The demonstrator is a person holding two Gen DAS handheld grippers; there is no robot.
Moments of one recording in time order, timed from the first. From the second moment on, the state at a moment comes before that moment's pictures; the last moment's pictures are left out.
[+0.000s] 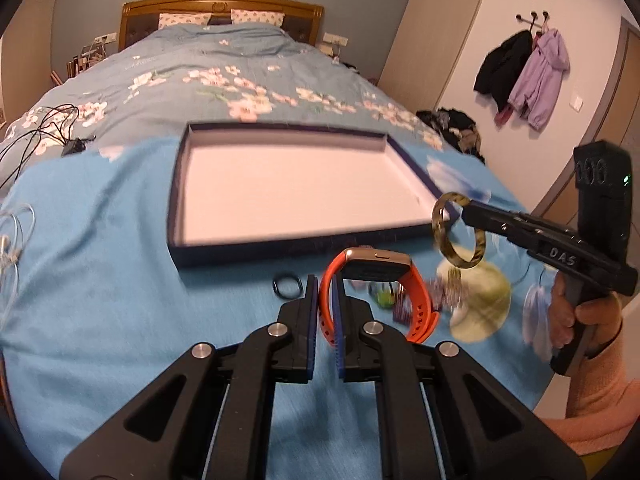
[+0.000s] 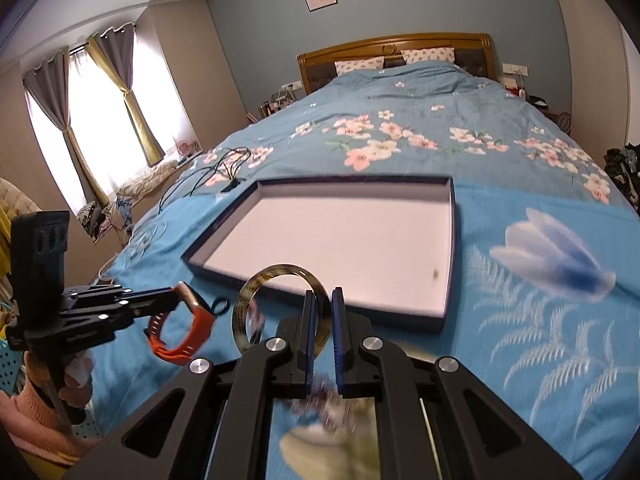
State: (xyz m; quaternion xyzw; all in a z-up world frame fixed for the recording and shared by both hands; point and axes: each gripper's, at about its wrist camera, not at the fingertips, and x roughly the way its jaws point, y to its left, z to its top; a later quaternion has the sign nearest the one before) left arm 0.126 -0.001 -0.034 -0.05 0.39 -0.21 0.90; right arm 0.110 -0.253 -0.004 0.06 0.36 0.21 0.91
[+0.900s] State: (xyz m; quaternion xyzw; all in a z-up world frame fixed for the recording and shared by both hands) left arm 0.335 -0.008 -0.050 -0.09 0.43 -0.11 0.89; right arm 0.287 -0.230 -0.030 0.01 0.42 0.15 0.89
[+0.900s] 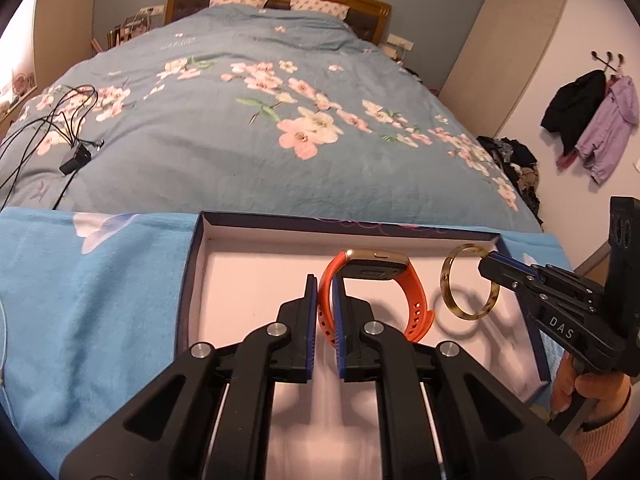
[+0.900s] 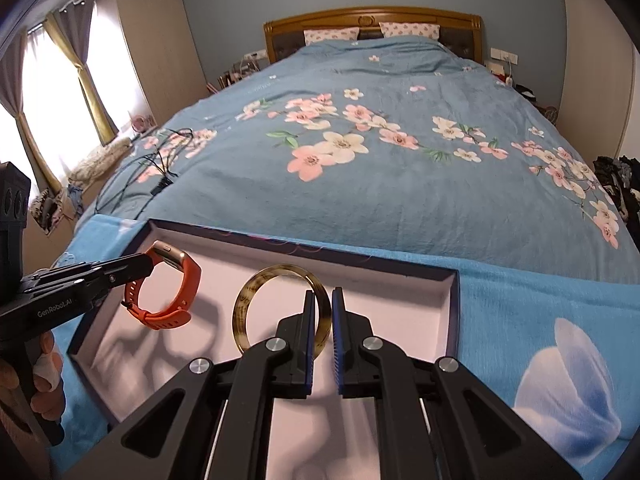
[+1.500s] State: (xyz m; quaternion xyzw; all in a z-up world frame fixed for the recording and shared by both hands) left arm 0.357 -0.010 -0.075 -0.09 0.45 -0.09 0.88; right arm 0.296 -0.230 -0.033 0.01 0.44 0.14 0.89
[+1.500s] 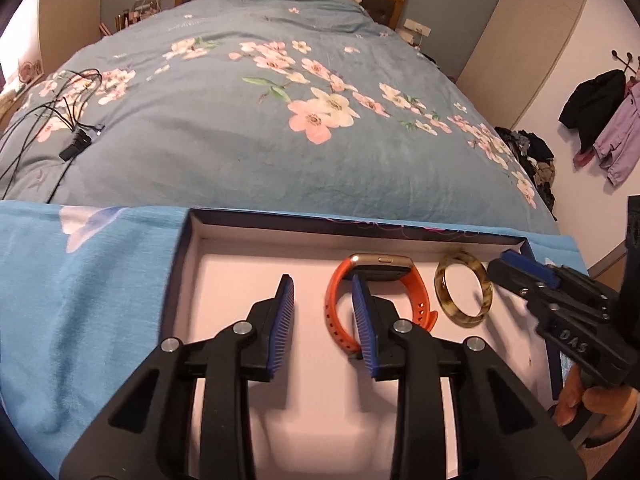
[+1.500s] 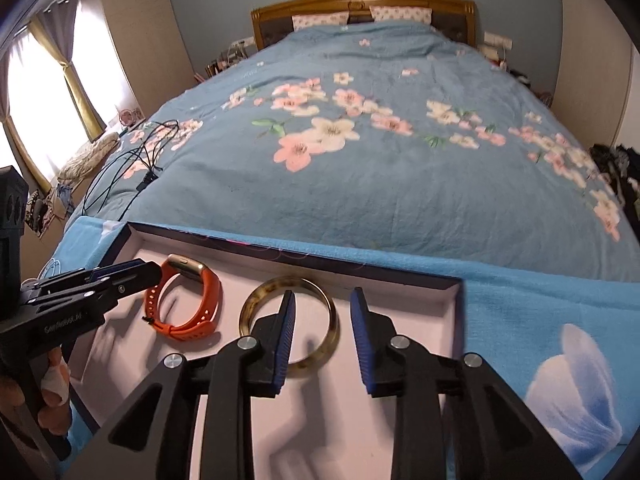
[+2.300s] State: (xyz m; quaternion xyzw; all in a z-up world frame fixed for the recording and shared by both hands) left arm 0.250 0.024 -0.082 -0.06 0.46 -0.12 0.88; right arm 0.249 -0.268 -0.046 -0.03 0.44 0.10 0.89
